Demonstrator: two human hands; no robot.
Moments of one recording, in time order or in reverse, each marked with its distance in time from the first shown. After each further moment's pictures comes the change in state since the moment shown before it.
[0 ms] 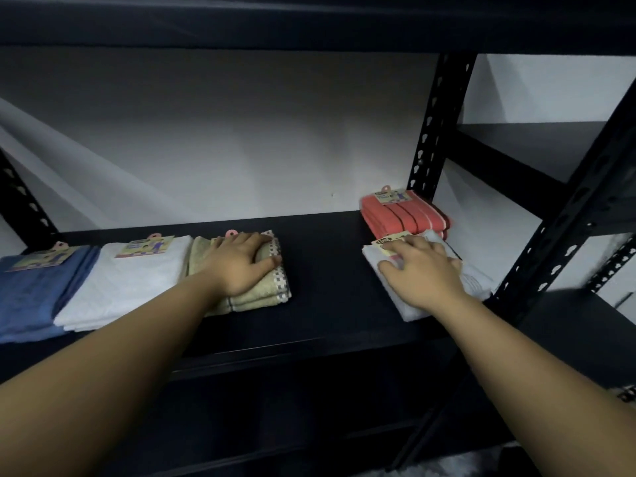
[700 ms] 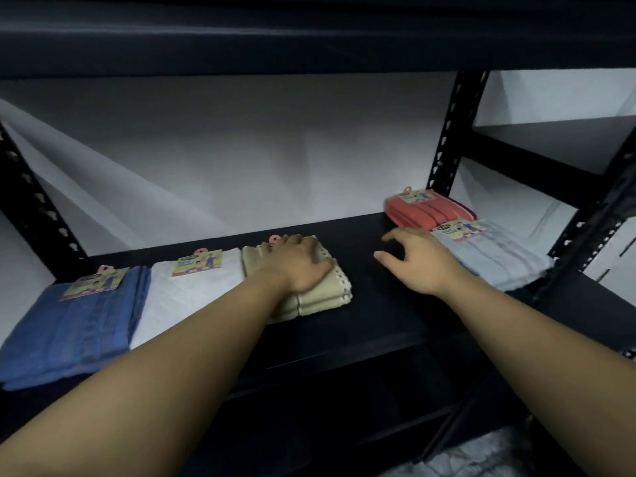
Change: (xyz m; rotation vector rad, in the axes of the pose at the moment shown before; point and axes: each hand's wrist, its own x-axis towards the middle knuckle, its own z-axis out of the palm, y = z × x) left_hand -0.006 0.015 -0.041 0.001 -0.144 0.047; right_hand 0.001 -0.092 0.013 0.107 0.107 -0.149
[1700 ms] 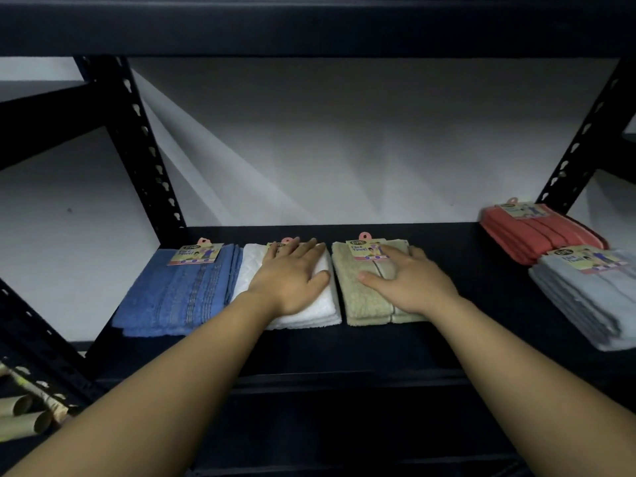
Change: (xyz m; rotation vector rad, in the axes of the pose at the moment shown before) left_hand -0.063 -0.143 0.011 0.015 0.112 -0.035; right_hand 0.034 -0.128 0.083 0.014 -0.304 0.061
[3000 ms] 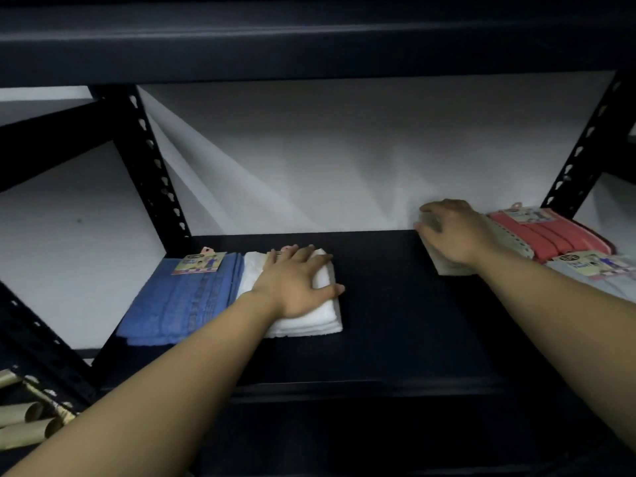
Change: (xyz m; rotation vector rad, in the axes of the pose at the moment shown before) left_hand 0.006 0.004 -0.009 0.023 -0.062 -0.037; right_hand 0.069 0.059 -0.073 -0.050 0.257 -0.168
